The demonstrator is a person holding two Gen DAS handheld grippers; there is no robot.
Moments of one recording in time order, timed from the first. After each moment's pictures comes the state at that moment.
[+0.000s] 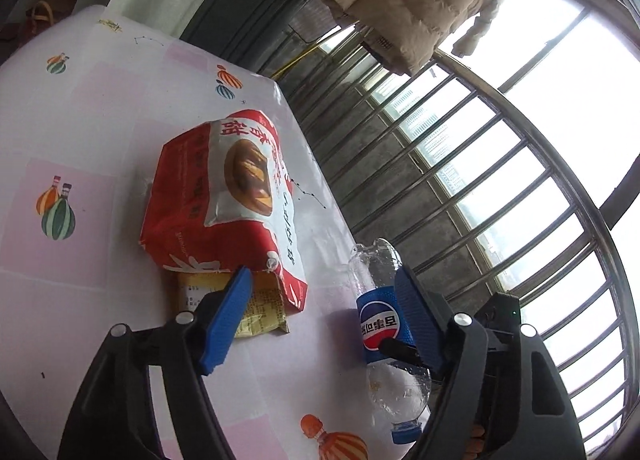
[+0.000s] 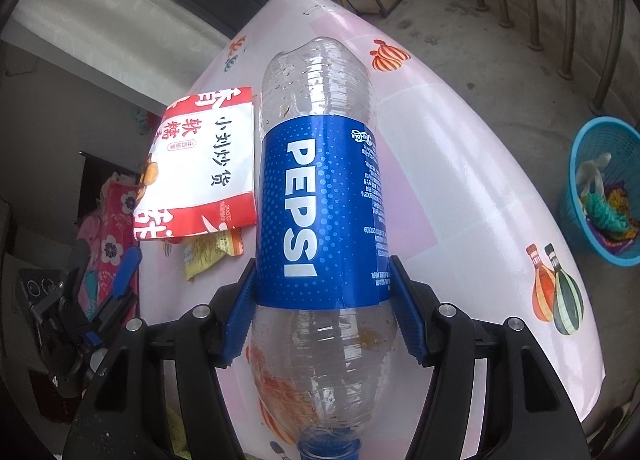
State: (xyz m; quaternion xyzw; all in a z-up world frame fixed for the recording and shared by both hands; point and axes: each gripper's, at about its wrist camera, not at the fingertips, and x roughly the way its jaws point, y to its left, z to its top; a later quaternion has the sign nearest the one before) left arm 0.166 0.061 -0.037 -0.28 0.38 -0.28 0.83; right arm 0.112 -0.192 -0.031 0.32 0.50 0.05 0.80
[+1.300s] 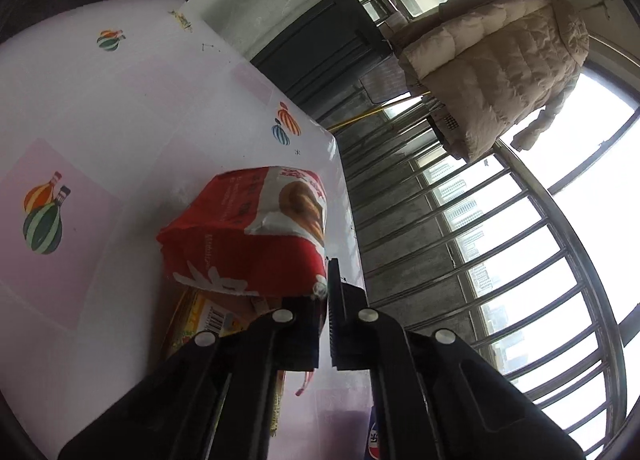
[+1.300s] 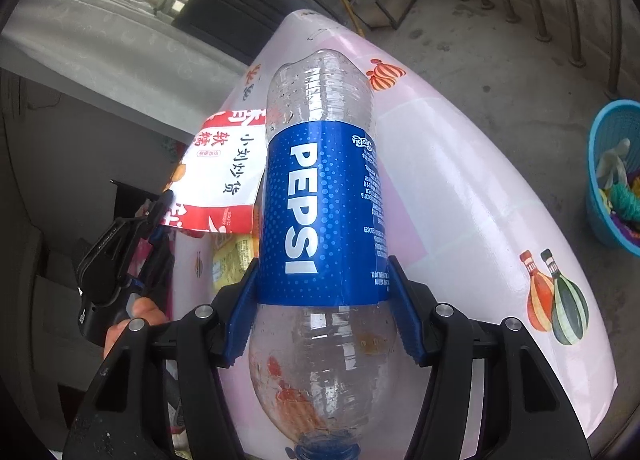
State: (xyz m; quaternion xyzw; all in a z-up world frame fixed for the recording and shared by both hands) left arm 0.213 0.058 -0.033 -0.38 0.33 -0.15 0.85; right arm 0.087 -0.225 -0.035 0.40 0.44 0.09 0.80
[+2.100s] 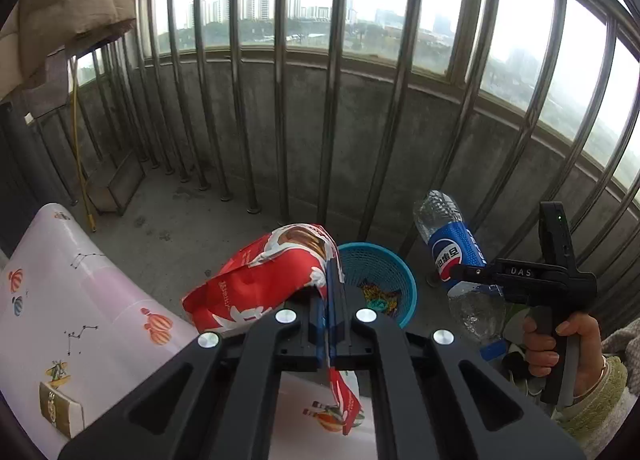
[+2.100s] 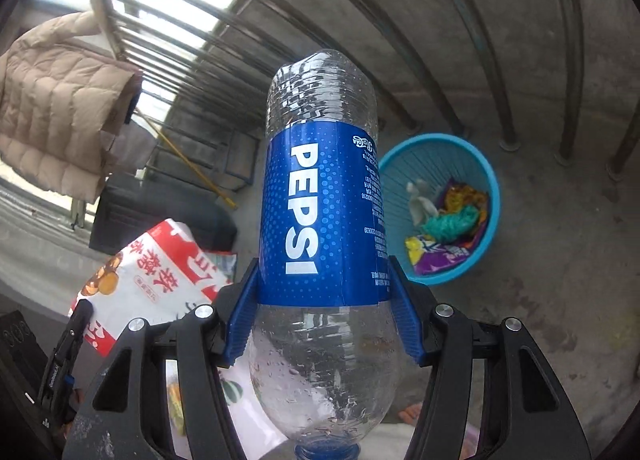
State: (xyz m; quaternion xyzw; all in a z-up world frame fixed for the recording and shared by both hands) left arm 0.128 -0.302 0.017 0.20 0.35 -0.51 0.76; right arm -0.097 -0.432 -0.089 0.54 0.29 -0.22 0.76
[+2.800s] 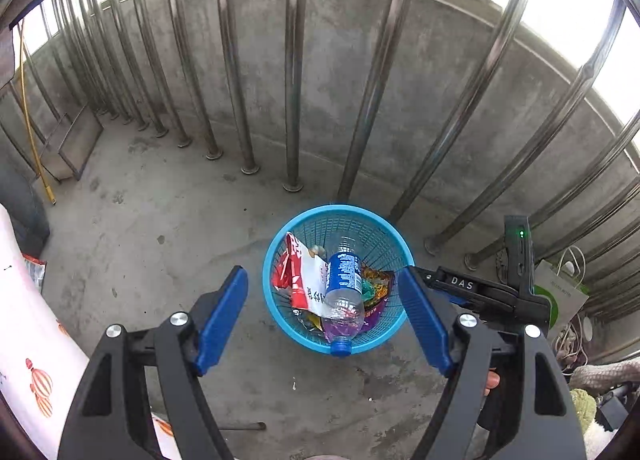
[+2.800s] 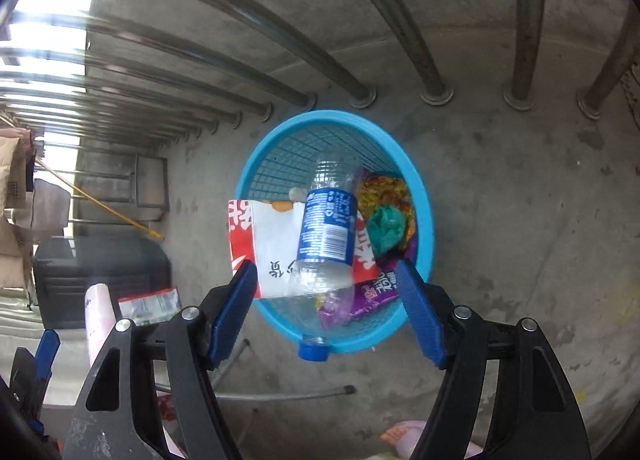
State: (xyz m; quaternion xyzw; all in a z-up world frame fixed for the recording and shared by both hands) left arm 0.144 -0.443 -0.069 0.24 0.44 -0.49 0.72; right arm -0.084 -0.506 -0.215 0.59 0.33 -0.32 0.66
